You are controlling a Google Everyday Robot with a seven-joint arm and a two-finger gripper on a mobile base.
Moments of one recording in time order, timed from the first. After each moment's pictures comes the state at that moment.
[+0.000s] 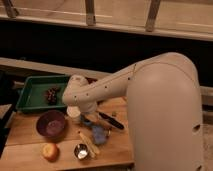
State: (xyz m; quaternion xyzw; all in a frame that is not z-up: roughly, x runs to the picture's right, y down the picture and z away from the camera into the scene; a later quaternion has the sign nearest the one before) arm -0.048 0.132 0.786 -0.26 0.12 0.03 0.96
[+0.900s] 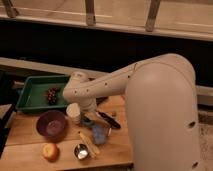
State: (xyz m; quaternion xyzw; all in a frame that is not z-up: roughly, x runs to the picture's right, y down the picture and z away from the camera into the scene) arm -0.052 0.126 0.792 -0.28 0.11 0.03 0.95
